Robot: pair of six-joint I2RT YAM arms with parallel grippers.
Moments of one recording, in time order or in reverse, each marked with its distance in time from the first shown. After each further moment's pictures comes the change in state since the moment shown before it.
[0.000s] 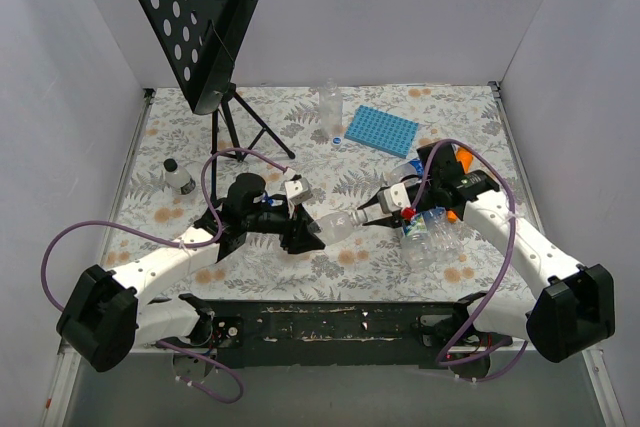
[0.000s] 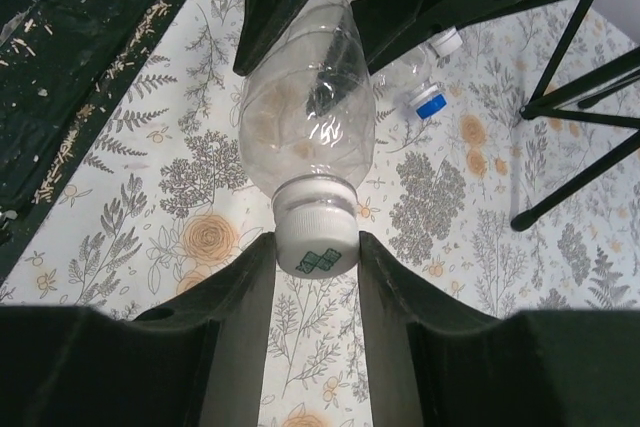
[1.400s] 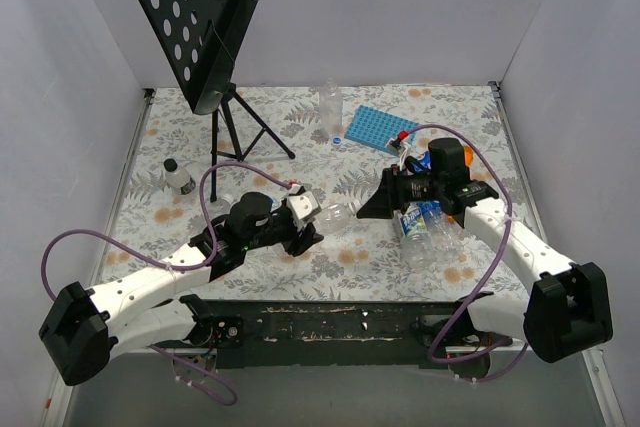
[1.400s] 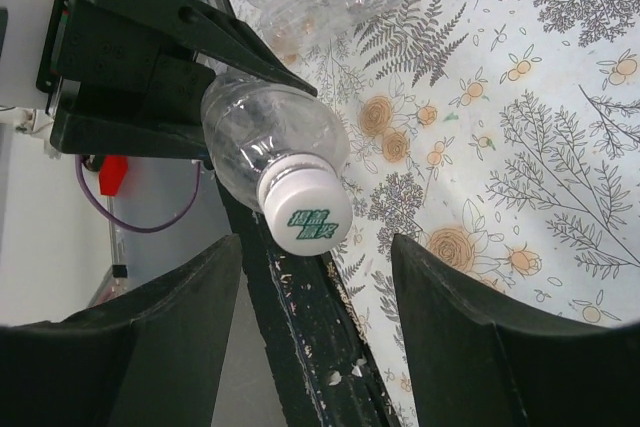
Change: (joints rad) left arm -0.206 -0.151 -0.032 -0.048 -0.522 0.150; right arm -0.068 -0.011 -0.143 0.478 0.145 1.687
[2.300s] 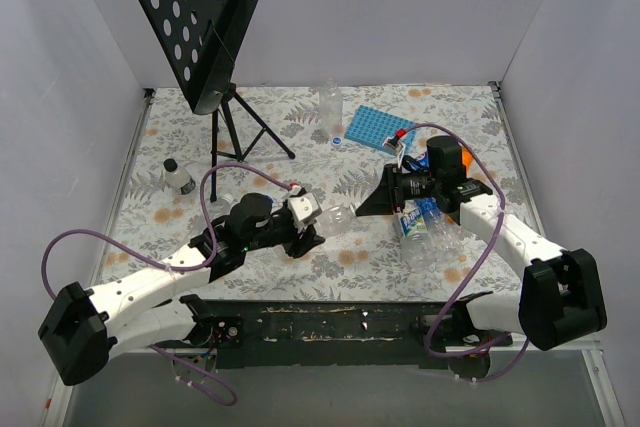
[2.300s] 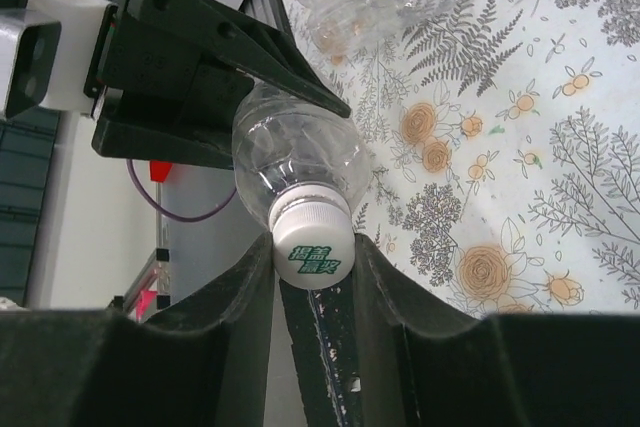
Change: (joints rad) left arm -0.014 0.003 0.000 0.009 0.002 0.001; right arm -0.005 0.070 -0.016 0.152 -0.117 0.131
